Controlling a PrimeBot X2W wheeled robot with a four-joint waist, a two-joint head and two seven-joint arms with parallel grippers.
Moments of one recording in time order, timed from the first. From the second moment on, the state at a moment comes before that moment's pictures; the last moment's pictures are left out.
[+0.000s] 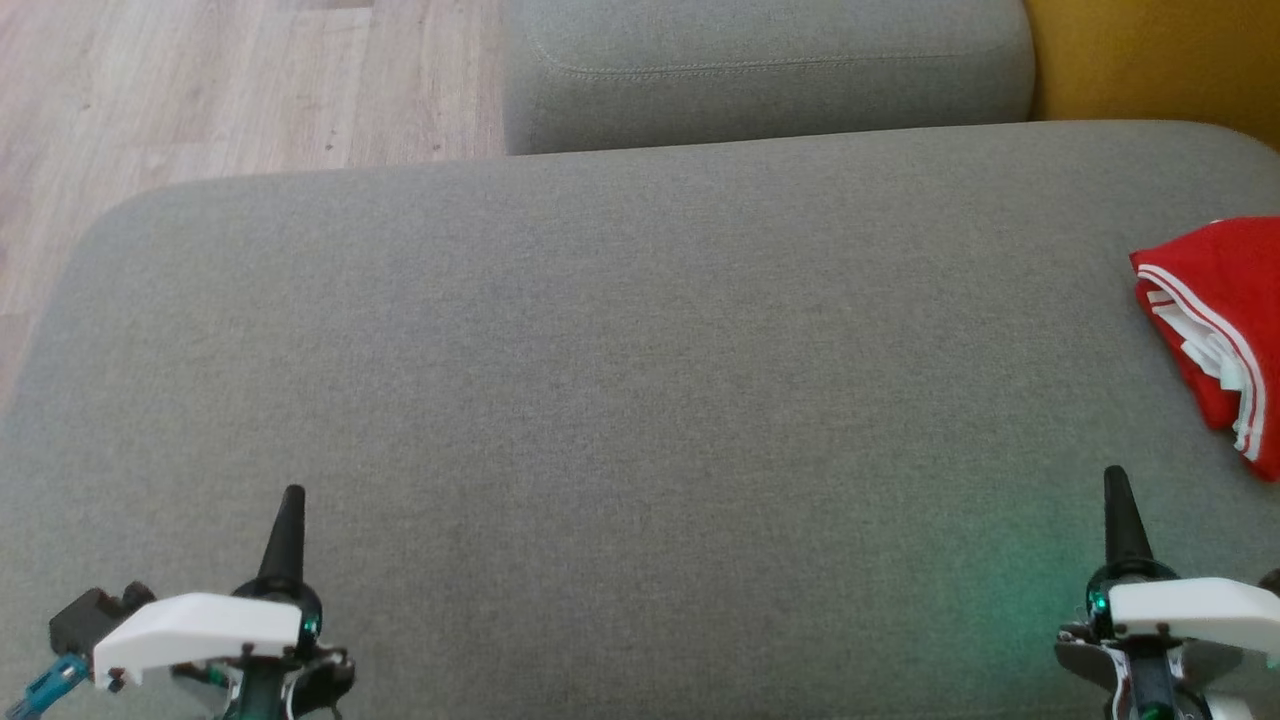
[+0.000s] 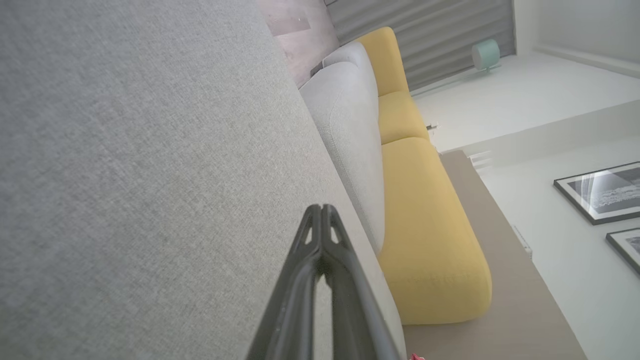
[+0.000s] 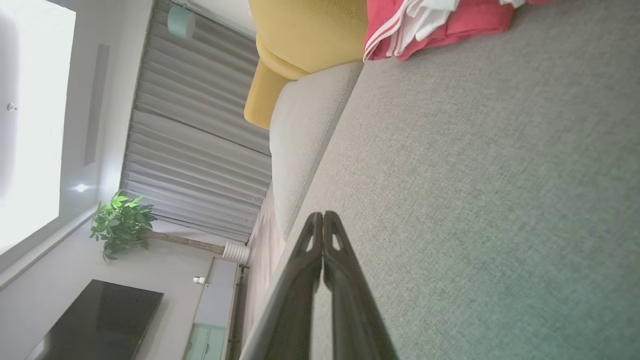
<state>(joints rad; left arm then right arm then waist) 0.01 0.05 0.02 0.27 -1.21 -0.06 0.01 0.01 -0.04 -0.11 0.30 1.17 0.13 0.01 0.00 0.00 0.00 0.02</state>
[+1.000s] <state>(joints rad) -0.04 0.05 0.07 0.27 -1.54 -0.12 0.09 -0.05 -0.04 -0.13 0.29 1.53 0.13 0.09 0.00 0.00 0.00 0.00</state>
